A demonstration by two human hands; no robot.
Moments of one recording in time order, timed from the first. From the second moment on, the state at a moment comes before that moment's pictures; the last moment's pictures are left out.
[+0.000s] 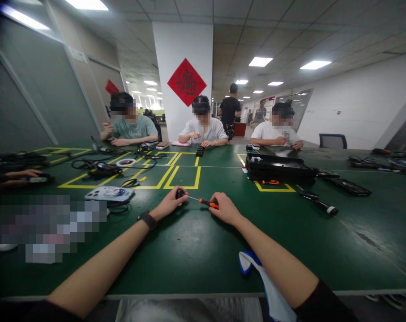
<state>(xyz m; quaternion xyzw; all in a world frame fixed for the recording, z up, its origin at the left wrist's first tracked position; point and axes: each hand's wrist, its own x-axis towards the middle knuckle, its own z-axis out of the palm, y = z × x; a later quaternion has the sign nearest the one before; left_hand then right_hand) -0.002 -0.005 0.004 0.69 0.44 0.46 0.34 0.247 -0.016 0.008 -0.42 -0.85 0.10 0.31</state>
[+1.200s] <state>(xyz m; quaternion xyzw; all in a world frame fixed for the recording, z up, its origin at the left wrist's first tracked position) 0.000 -0.006 0.003 0.70 0.45 0.44 0.33 0.238 -0.024 0.013 -0.38 -0.88 0.12 0.28</state>
